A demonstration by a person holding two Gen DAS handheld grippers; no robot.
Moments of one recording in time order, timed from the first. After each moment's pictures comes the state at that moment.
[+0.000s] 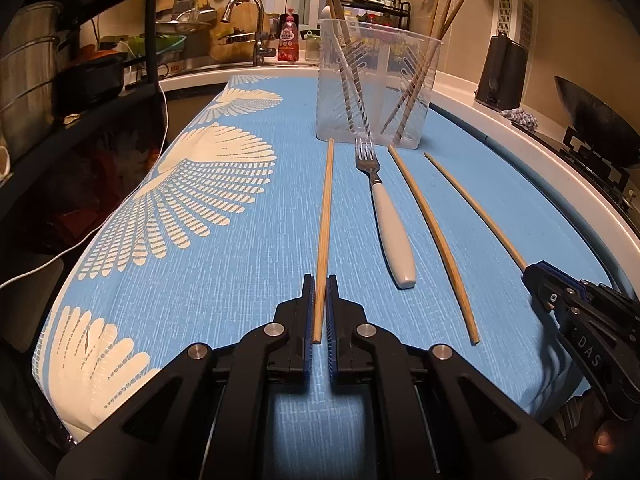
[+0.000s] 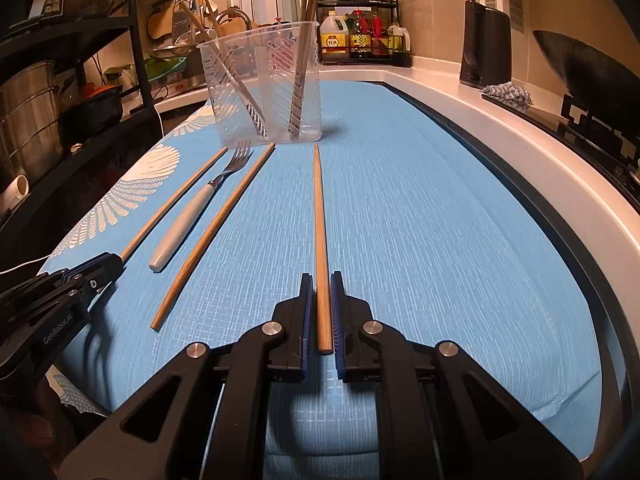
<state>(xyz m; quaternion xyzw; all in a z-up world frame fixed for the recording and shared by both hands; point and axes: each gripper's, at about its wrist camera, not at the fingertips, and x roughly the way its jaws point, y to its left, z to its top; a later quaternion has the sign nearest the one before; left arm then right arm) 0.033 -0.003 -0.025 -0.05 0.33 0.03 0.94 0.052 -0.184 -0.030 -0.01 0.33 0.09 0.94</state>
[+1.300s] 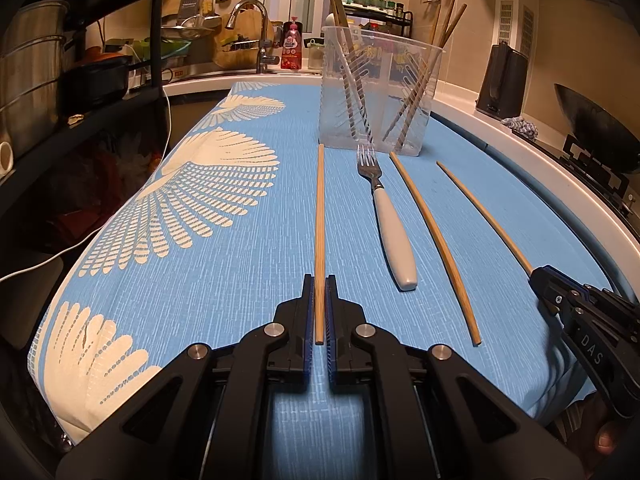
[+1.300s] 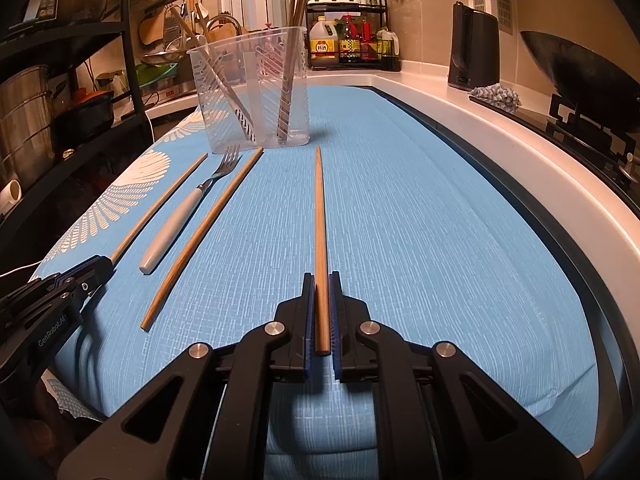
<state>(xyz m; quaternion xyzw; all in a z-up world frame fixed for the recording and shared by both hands) 0.029 -0.002 -0.027 -0.06 0.32 0.03 0.95 0.047 -0.188 -0.032 -0.01 0.32 0.07 0.94</state>
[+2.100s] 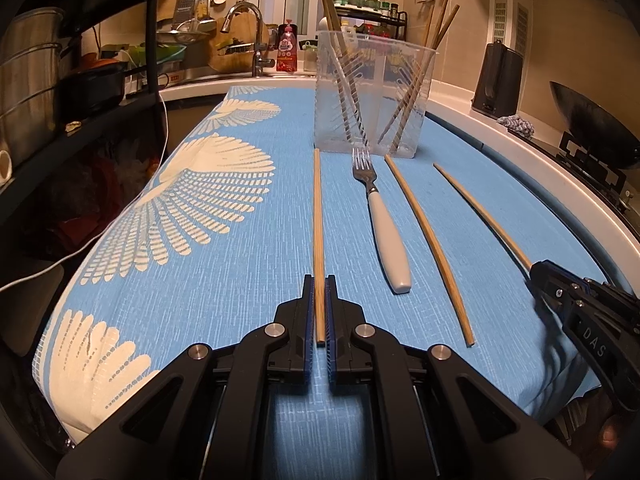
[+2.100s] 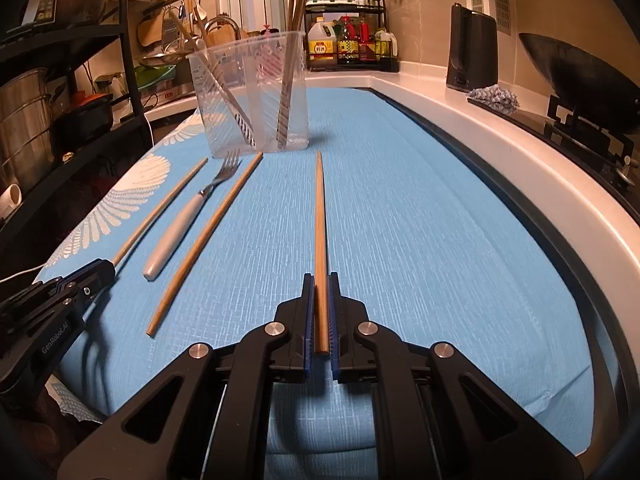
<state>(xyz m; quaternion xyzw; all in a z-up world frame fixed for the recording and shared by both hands) 0.028 -0.004 -0.018 -0.05 0.31 0.02 0.95 0.048 -0.191 -0.019 0.00 0.32 0.06 0.95</state>
